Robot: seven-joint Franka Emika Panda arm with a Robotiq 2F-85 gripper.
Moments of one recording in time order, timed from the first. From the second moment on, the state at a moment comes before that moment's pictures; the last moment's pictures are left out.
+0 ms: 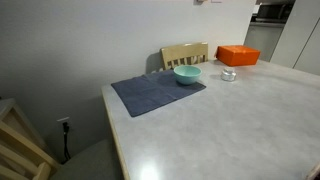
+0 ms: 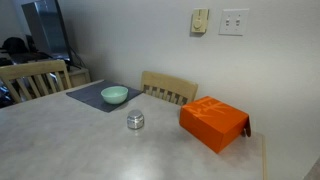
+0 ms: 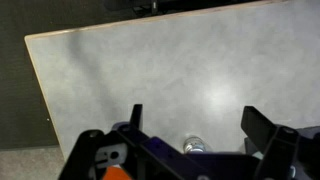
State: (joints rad) arm -0.09 -0.62 -0.09 -2.25 -0.11 1.62 -0.03
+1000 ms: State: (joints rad) arm -0.04 -0.38 -0.09 -2.14 -0.08 1.62 -0.02
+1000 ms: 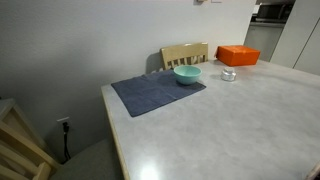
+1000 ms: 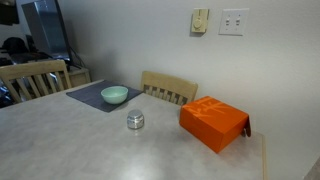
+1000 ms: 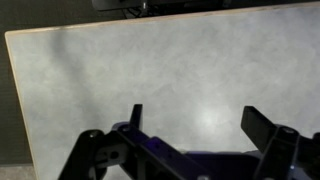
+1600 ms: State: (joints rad) arm -0.03 -0.33 -0.11 -2.14 0.02 1.91 -0.17
